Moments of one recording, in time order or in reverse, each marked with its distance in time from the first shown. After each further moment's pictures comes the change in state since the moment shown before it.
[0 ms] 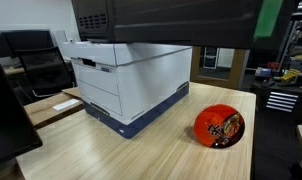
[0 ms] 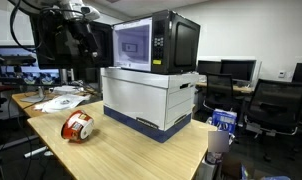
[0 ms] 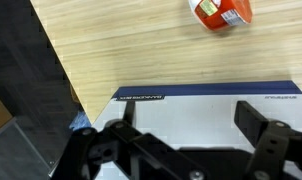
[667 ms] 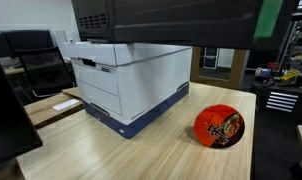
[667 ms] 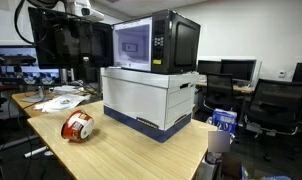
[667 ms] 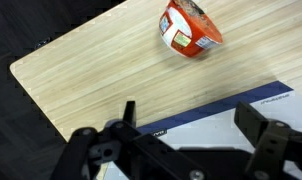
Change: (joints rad) arm 0.024 0.030 -0.098 0.046 0.160 -0.151 0.102
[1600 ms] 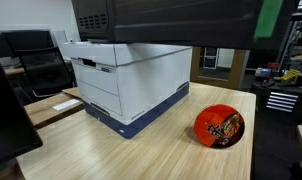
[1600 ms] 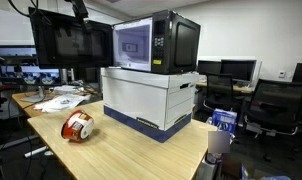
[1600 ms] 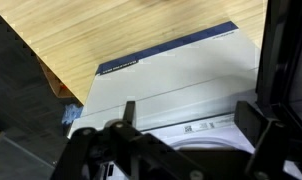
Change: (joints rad) arm 0.035 -0.142 0.040 0.159 0.008 0.003 0.000
